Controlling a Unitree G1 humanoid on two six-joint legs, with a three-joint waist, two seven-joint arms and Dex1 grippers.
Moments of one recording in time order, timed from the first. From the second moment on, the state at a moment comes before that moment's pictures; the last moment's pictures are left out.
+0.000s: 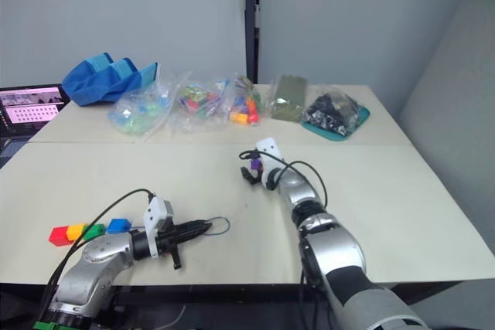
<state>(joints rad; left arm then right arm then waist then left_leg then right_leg) -0.16 0.49 0.01 -0.07 -0.36 0.27 -0.98 -1.16 -0.08 -0.02 1.29 0.05 0.00 0.34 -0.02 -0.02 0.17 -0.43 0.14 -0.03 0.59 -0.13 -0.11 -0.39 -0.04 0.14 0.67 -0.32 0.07</state>
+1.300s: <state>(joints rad) -0.54 0.33 -0.18 0.37 -0.33 0.14 -1.23 0.03 -0.18 -0.11 -0.58 0.19 0.82 0.27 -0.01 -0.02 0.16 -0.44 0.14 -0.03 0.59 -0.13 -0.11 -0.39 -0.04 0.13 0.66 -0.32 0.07</state>
